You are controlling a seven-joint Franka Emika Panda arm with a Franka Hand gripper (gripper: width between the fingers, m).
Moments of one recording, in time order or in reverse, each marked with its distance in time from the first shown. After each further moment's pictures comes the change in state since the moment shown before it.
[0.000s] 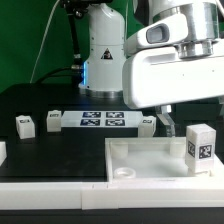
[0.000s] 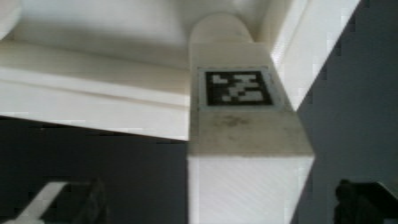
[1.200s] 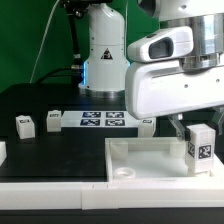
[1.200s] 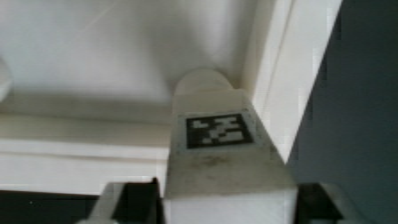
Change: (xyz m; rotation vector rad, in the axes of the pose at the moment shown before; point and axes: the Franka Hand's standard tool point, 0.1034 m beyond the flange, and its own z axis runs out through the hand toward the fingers) arm -0.007 -0.002 0.009 0.034 -0.217 0.109
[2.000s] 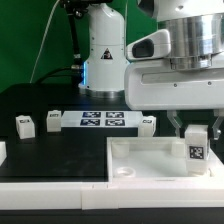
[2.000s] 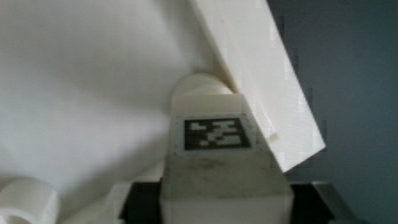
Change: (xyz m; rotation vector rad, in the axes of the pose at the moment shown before) arm 0.000 0.002 0.000 -0.001 0.013 0.757
